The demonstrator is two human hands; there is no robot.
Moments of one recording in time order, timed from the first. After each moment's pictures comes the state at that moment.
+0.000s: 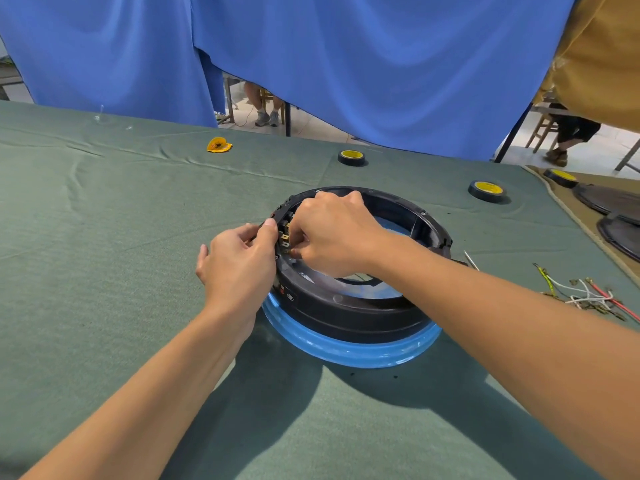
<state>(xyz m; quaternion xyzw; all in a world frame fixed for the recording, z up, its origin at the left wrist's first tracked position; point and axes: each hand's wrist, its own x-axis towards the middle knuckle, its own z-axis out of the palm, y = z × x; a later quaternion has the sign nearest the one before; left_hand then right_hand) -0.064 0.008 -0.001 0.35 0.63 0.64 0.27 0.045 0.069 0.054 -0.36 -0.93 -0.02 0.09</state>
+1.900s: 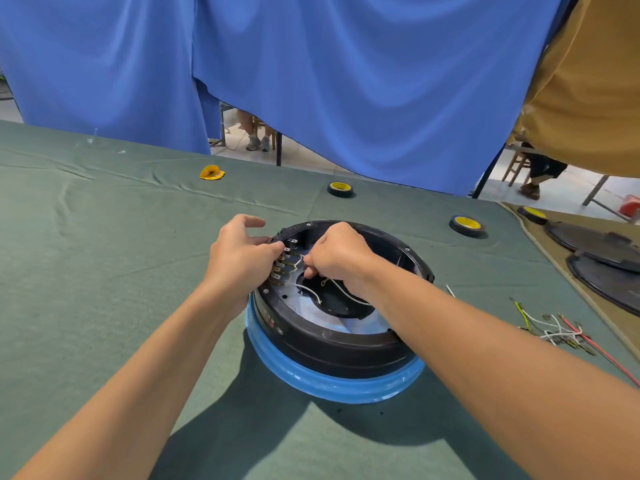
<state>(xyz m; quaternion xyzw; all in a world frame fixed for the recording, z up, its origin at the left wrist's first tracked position) -0.081 0.048 0.024 0.37 0.65 0.57 0.33 0.045 0.099 0.050 -0.61 -0.69 0.33 0.20</state>
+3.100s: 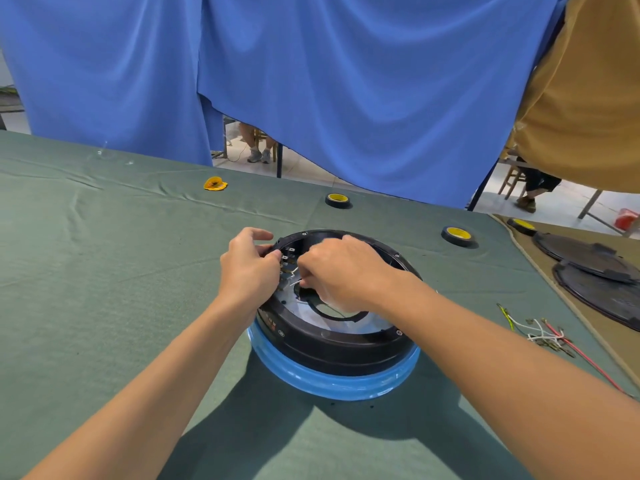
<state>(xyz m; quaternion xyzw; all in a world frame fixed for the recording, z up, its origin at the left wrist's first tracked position) -0.064 0.039 0.020 0.38 0.65 0.60 0.27 0.073 0.066 0.068 -0.34 -0.93 -0.12 0.03</state>
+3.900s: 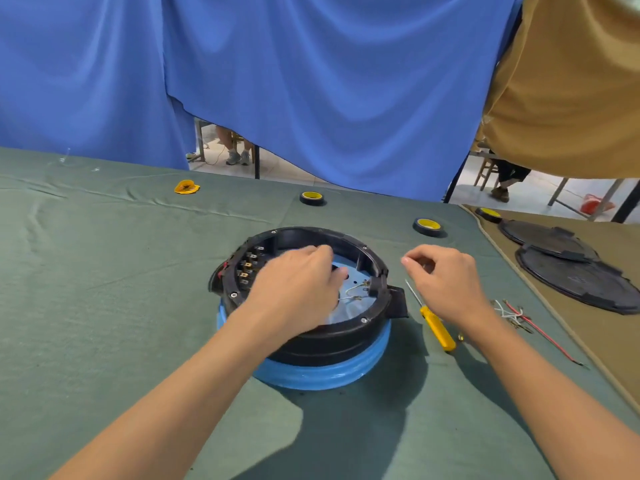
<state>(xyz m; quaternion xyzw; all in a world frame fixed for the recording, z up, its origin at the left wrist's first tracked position) 0.014 0.009 0.054 0.72 0.66 0.21 0.02 0.225 0.078 0.034 -0.55 -0.75 0.01 0.37</state>
